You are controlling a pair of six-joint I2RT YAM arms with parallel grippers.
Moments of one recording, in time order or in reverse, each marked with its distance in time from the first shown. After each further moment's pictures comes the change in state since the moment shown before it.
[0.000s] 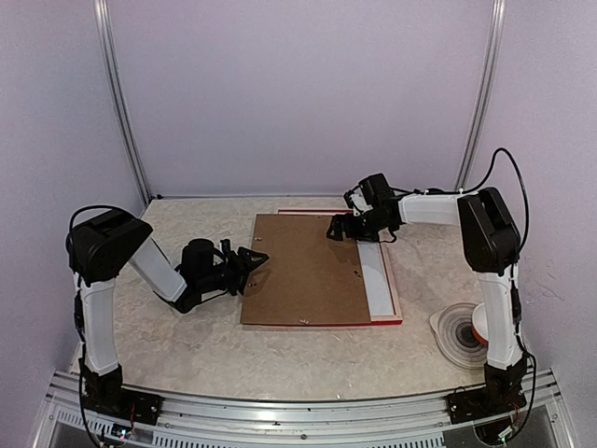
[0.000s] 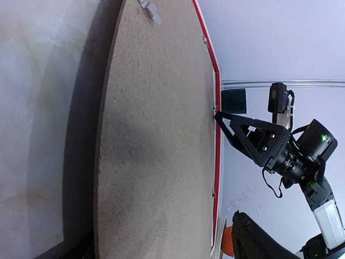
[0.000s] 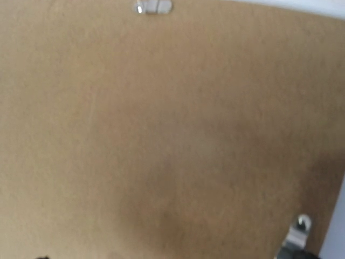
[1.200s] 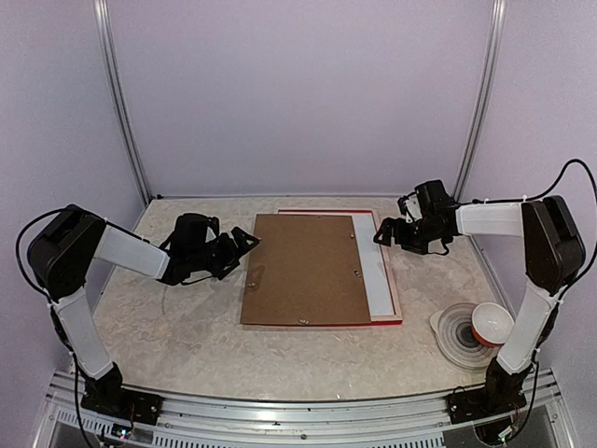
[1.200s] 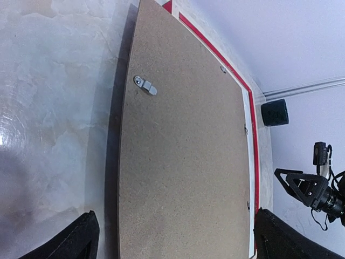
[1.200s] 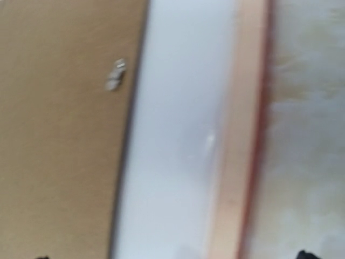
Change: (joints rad) left arm 0.036 -0.278 0.080 -0.558 -0.150 0.309; right arm -0.170 -0.450 -0.532 0.068 -0.022 0.055
